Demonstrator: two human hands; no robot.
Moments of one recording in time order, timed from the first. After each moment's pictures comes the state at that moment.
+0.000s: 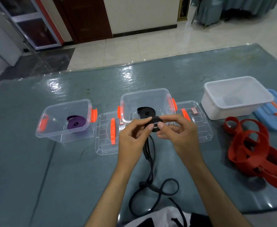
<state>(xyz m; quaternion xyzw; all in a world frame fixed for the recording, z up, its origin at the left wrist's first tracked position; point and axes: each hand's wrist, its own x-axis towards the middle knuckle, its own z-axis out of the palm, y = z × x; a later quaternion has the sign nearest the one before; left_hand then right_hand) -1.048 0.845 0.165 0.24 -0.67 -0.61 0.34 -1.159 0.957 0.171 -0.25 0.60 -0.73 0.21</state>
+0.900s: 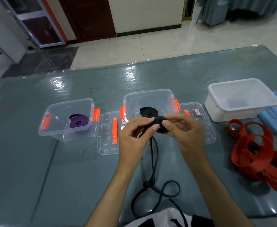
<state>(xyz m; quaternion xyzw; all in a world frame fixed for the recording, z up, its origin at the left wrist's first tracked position) -1.049 0.843 0.172 0.24 -0.67 -0.59 0.38 -1.166 0.953 0.174 -0.24 0.59 -0.75 0.19</state>
